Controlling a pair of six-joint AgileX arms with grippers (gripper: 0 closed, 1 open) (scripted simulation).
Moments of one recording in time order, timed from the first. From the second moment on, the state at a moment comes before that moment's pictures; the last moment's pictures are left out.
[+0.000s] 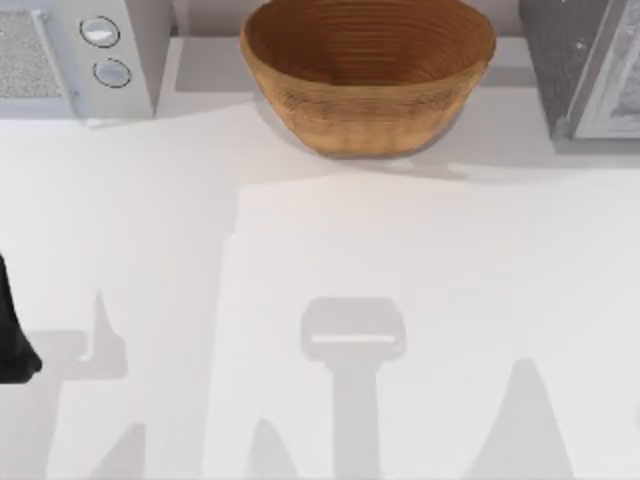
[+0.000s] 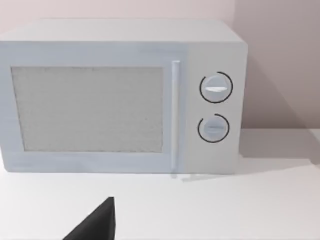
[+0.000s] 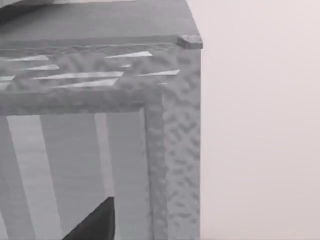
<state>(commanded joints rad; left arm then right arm) 0.00 0.00 0.00 0.00 0.00 0.00 -1.06 1.43 1.41 -0.01 -1.05 0.02</state>
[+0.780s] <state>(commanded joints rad) 0.00 0.00 0.00 0.00 0.00 0.00 -1.04 1.34 1.74 -0.39 -1.03 0.02</state>
